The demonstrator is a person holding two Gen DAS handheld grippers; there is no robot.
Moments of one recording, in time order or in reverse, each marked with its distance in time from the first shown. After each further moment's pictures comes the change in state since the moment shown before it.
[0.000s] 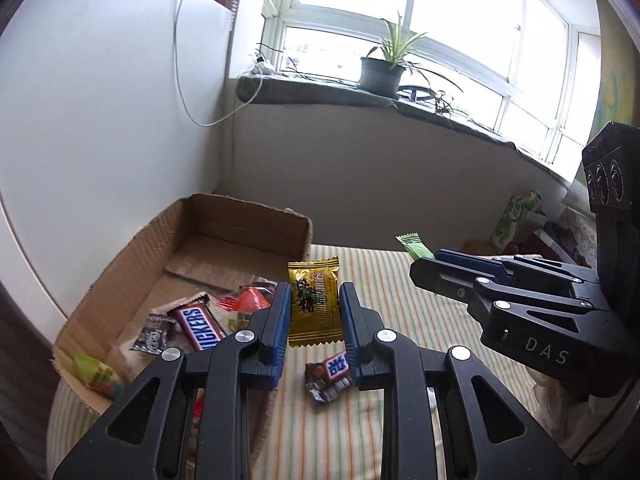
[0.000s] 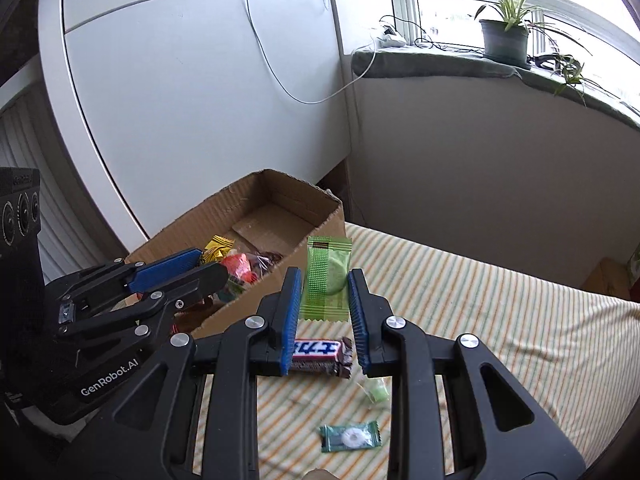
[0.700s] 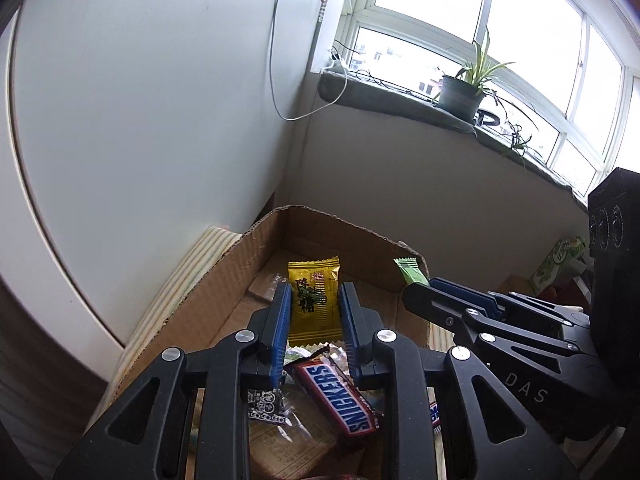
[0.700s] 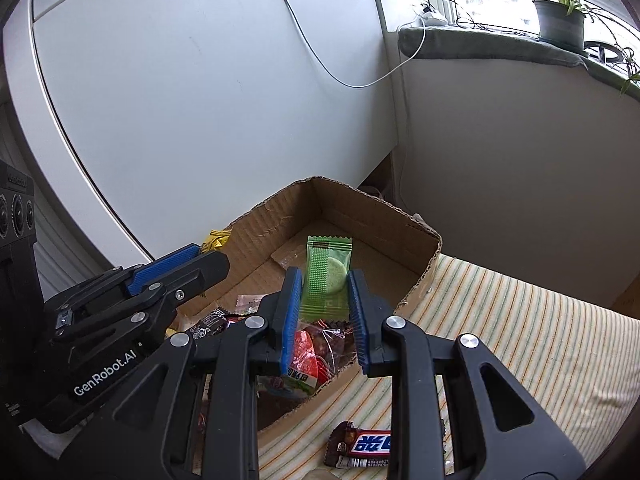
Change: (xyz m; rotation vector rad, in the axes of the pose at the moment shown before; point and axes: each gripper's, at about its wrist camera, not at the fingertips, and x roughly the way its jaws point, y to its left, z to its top) left arm 0.020 0.079 0.019 -0.151 0.009 0.127; right arm 0.095 0.042 0.032 0.017 0.058 0.109
